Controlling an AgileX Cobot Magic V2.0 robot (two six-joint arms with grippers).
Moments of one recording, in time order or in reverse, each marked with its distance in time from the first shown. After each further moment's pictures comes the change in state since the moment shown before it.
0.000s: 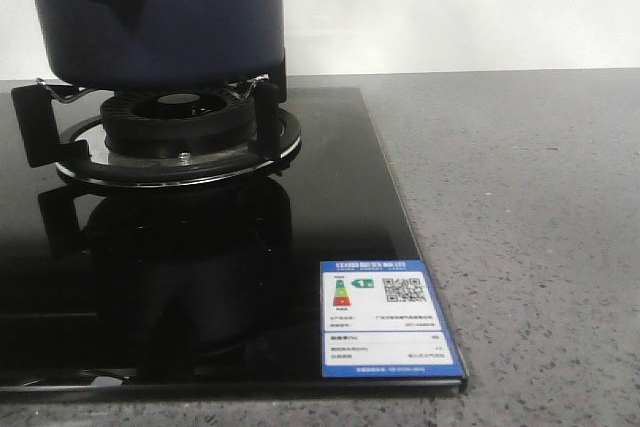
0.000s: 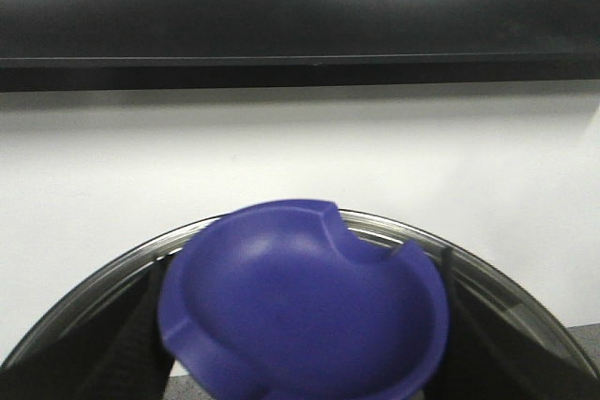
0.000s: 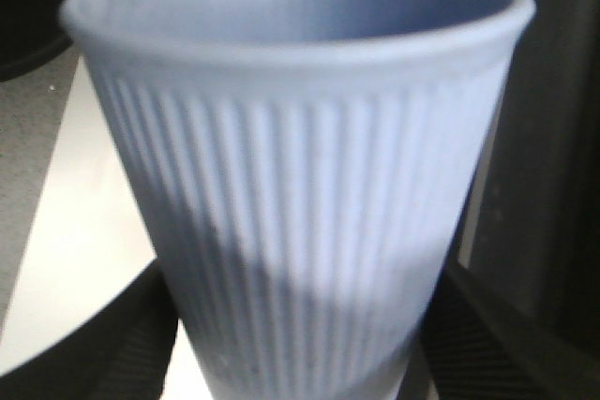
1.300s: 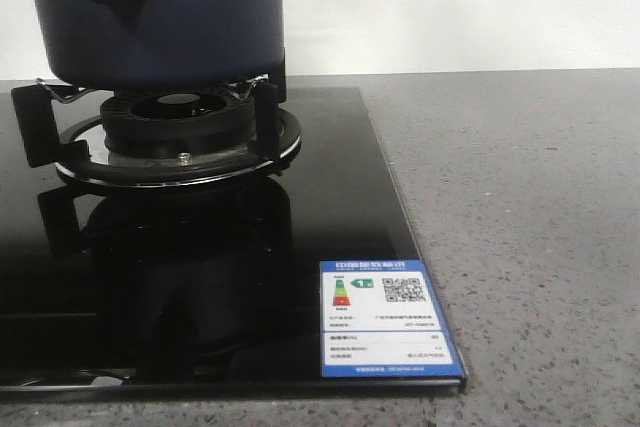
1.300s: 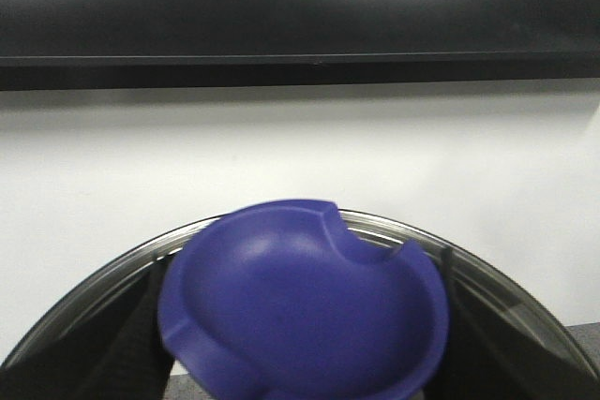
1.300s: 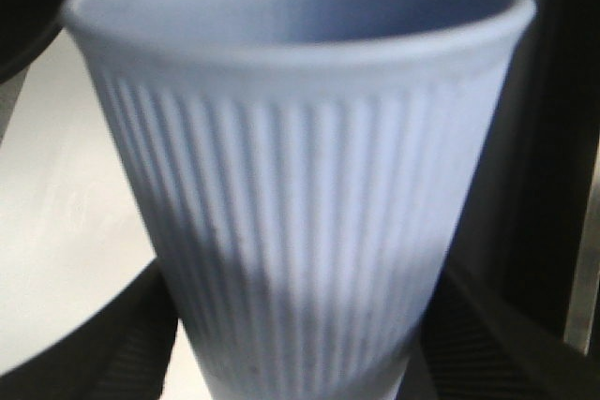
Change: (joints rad) left arm 0.000 0.000 0.000 0.000 0.001 0.000; right arm 0.012 0.000 -0.002 -0.100 -0.067 0.037
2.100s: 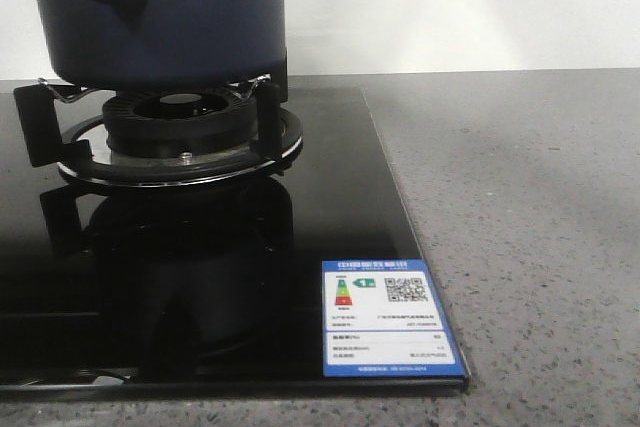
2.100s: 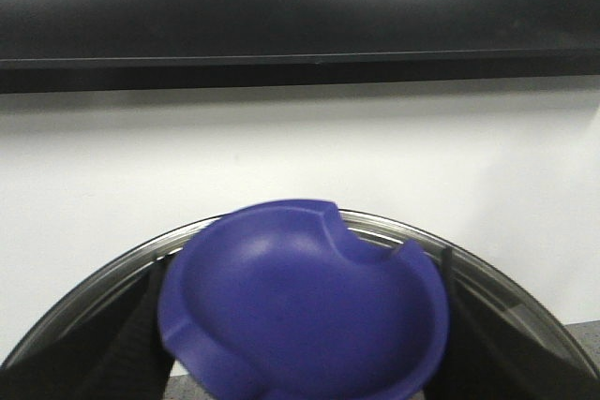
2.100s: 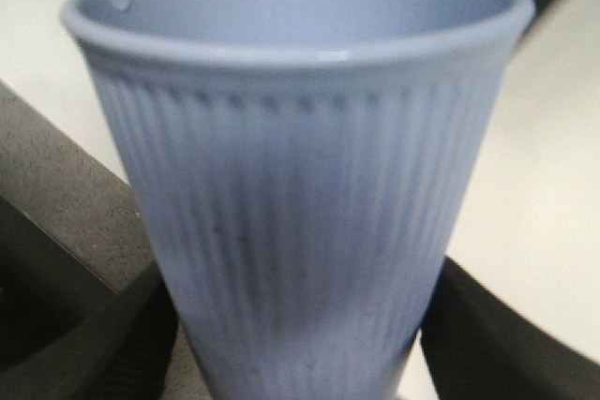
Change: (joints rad) left arm 0.000 0.000 0.000 0.010 0.000 0.000; right arm -0.303 -0.209 0.279 0.555 -0.152 0.739
